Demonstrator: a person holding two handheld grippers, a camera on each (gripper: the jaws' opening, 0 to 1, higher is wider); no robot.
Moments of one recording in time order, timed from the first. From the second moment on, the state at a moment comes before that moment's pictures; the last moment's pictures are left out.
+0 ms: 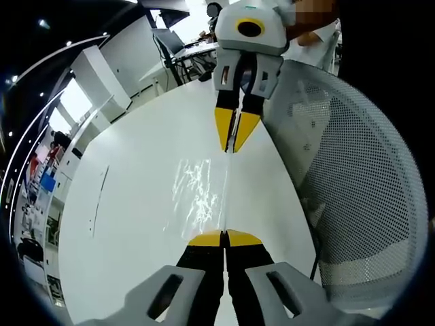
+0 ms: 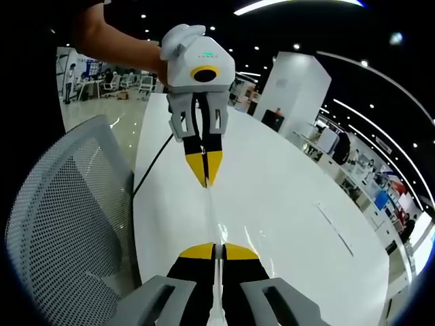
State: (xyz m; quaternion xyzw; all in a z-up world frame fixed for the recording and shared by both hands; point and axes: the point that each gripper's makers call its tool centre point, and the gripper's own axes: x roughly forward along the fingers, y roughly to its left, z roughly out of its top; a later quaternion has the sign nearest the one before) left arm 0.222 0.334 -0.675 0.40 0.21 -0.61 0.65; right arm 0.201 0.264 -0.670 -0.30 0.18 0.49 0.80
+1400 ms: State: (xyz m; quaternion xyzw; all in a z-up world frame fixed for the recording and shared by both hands) left arm 0.225 0.338 -0.678 0.40 0.22 -0.60 0.65; right arm 0.200 0.255 -0.672 -0.30 0.19 0.49 0.80
